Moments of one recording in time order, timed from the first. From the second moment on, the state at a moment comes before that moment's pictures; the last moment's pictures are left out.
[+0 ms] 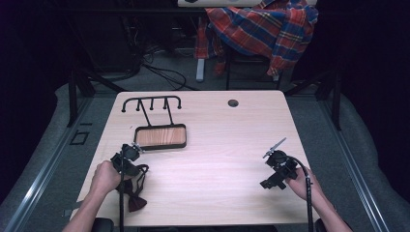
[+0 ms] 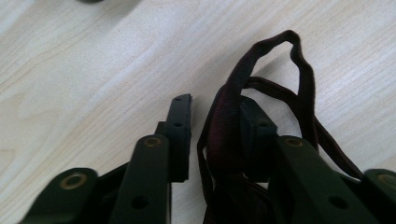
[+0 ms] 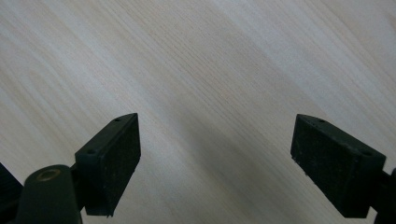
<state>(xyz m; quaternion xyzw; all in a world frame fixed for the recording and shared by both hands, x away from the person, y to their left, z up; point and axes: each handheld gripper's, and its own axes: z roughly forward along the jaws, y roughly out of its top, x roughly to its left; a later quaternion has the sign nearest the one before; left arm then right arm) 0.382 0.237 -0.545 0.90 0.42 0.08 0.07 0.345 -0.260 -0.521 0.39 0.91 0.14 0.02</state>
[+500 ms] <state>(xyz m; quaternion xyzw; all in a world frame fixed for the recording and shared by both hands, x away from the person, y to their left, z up) 0.380 0.238 -0.545 0.90 0.41 0.08 0.07 0.344 -0.260 -0.522 0.40 0.91 0.15 0.02</state>
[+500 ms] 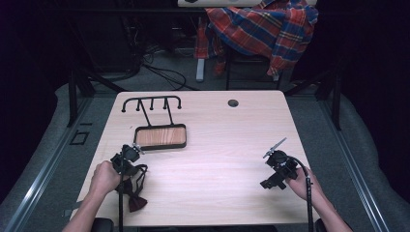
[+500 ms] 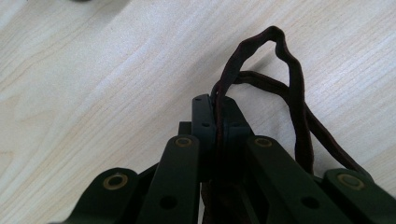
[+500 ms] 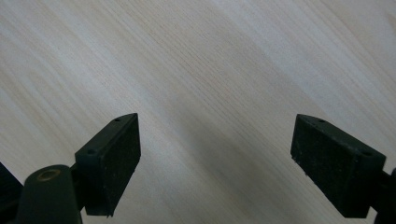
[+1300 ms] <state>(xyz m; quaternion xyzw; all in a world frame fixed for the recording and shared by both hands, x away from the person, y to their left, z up) 0.364 0.256 -0.515 0.88 0.44 0.12 0.14 0.343 -0.260 -0.522 0.41 0.90 0.16 0.02</state>
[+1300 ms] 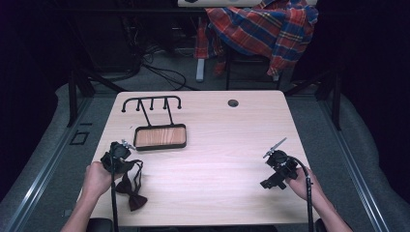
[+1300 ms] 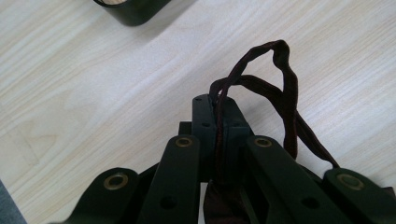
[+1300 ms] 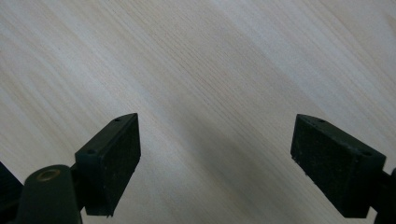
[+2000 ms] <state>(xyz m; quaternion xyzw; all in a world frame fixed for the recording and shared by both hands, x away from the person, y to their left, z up) 0.354 0.262 -0.492 0.86 0.45 0.17 0.19 0.345 -0.260 -0.520 0.40 0.91 0.15 0.03</state>
